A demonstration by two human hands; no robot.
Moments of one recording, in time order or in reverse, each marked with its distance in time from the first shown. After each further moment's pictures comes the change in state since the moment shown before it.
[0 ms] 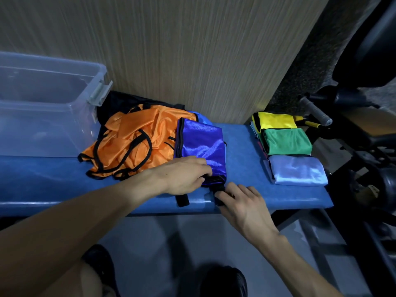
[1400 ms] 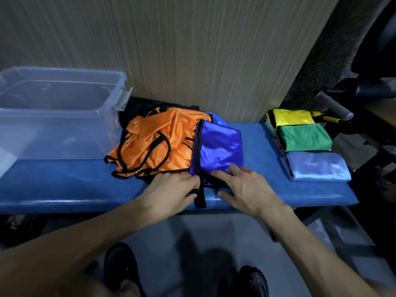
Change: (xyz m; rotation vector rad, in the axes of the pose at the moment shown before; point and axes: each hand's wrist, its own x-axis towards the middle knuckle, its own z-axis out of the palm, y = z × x) left_hand -0.088 -0.002 0.024 0.202 0.405 -0.072; right_hand 0.062 -0.020 -0.023 0.140 -0.465 0.063
